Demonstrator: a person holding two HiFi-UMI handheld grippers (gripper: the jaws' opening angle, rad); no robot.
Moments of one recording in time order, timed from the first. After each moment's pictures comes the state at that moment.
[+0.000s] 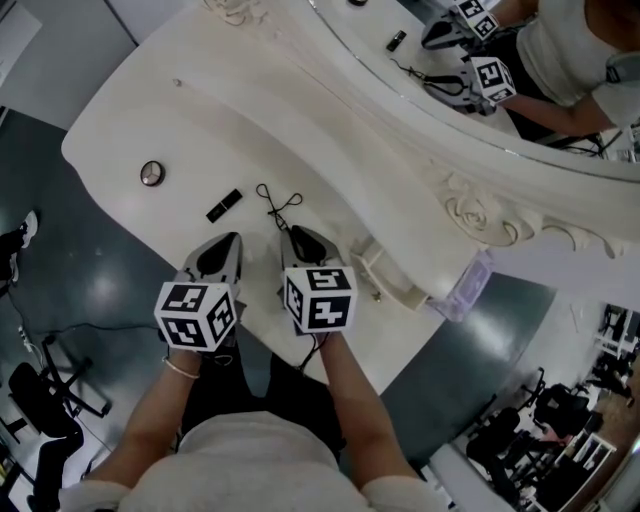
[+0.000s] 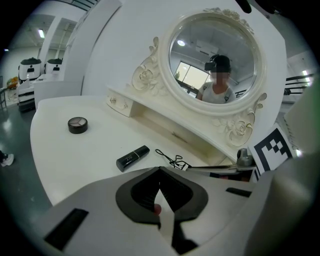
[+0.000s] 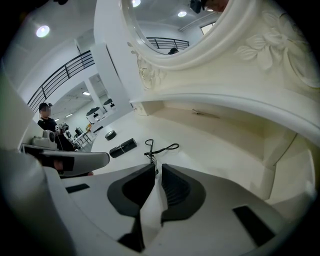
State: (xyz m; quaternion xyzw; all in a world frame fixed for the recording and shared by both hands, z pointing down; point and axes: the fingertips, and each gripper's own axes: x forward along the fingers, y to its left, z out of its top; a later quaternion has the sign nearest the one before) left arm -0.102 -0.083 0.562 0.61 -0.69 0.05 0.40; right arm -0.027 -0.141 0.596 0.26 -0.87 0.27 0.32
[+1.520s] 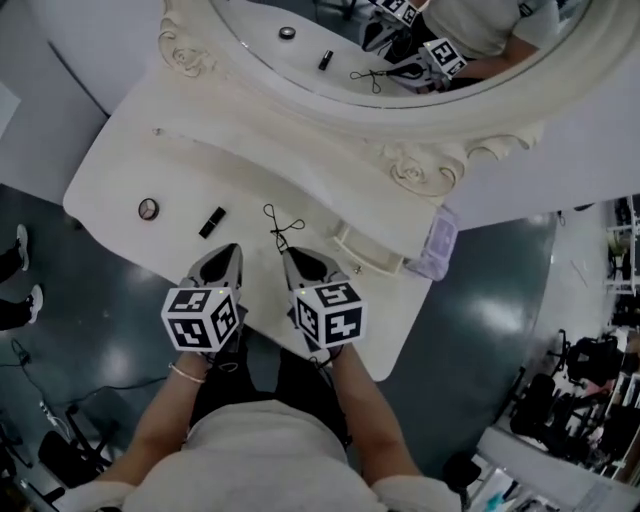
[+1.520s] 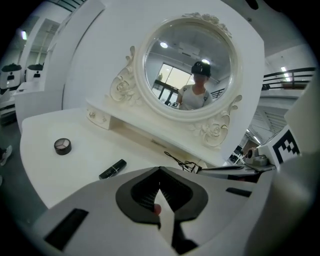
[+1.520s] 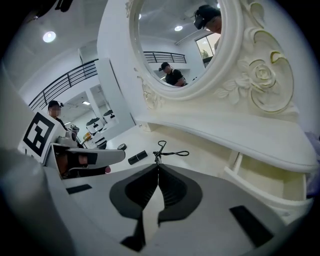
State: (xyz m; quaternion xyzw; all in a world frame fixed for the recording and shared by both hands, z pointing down) left arm -0.071 -0.076 0.507 0.68 -0.64 0.06 0.35; right arm 0.020 -0.103 0.519 0.30 -0.88 0.26 0.26
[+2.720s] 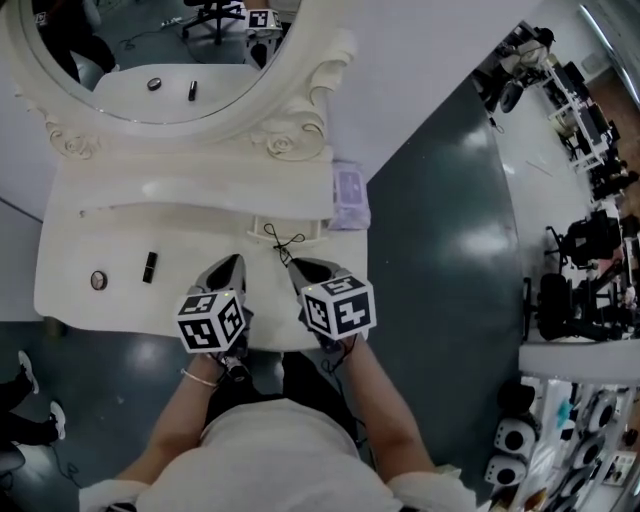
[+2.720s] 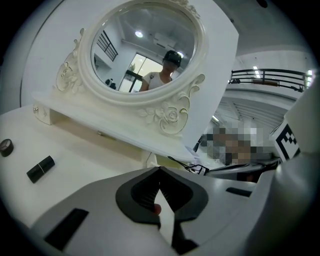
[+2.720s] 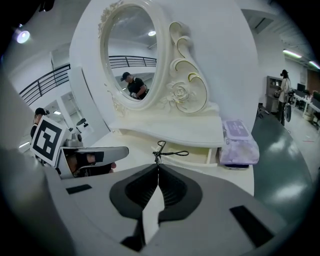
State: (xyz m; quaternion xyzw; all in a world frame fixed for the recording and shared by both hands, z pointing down) left arm 0.083 -0.101 0.486 0.79 -0.50 0.09 0.33; right arm 0.186 -0.084 0.489 0.44 -0.81 0.31 0.25
